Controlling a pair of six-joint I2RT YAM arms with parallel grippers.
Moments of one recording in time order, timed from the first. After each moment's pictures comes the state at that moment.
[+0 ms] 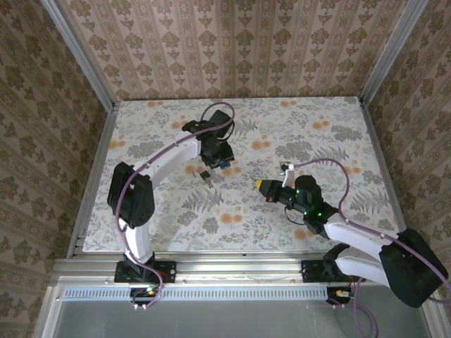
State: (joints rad) left arm -0.69 1.86 1.62 -0.94 0.07 -0.92; right arm 0.56 1.11 0.32 0.51 -0.25 0.79
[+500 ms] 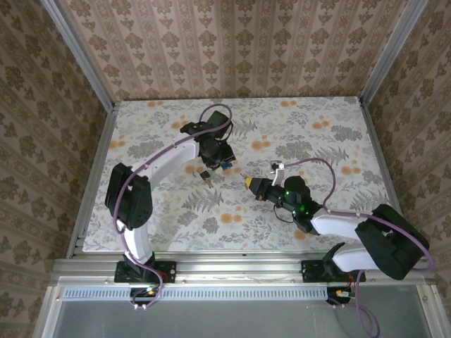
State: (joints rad) left arm -0.69 1.84 1.57 -0.89 0.12 -0.99; right arm 0.64 1.34 0.33 0.81 -0.17 0.84
